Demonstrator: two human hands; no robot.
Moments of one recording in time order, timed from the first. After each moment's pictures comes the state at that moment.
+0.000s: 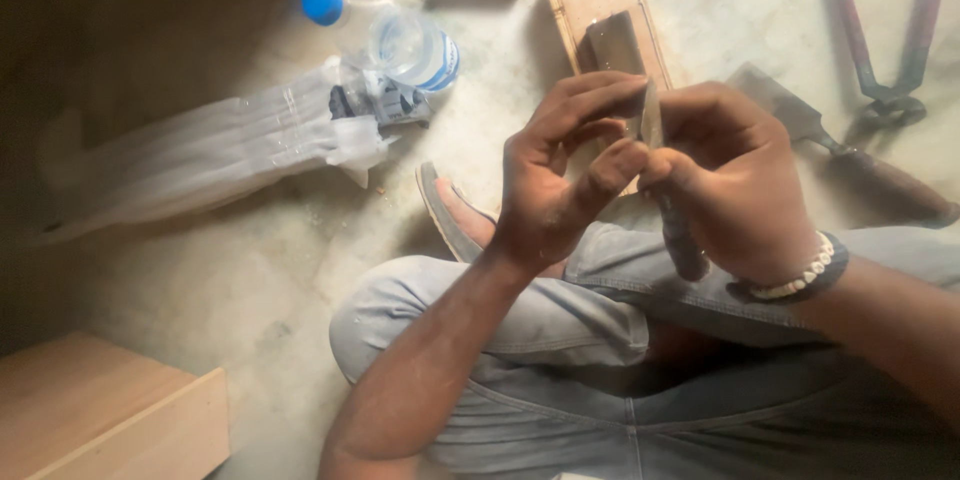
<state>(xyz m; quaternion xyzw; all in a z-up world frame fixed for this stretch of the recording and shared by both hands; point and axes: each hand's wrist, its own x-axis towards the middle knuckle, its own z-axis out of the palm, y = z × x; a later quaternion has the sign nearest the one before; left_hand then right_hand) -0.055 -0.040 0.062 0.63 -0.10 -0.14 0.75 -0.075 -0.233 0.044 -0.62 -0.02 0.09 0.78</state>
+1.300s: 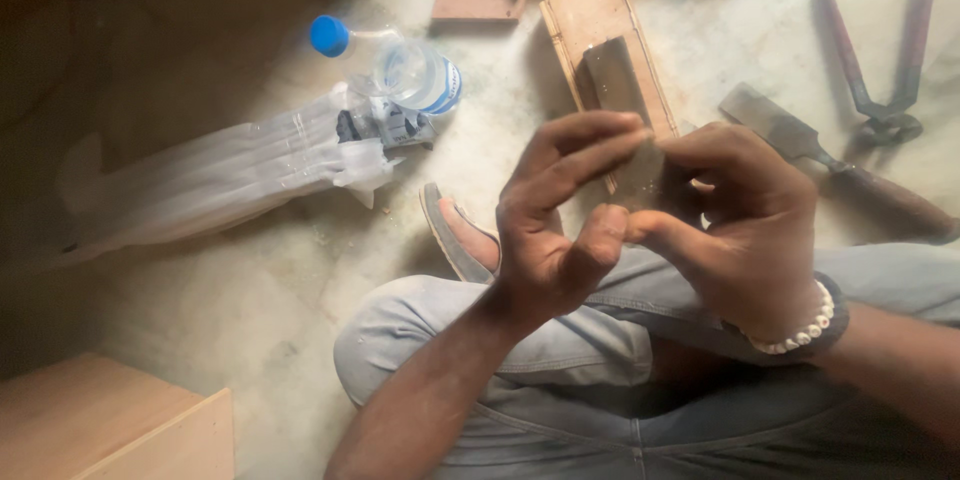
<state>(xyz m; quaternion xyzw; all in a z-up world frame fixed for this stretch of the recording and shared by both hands) -0.066 -0.046 0.097 0.73 -0.16 -0.05 0.66 -0.092 -0.225 0.070 -0.66 -0.02 -0.02 0.75</state>
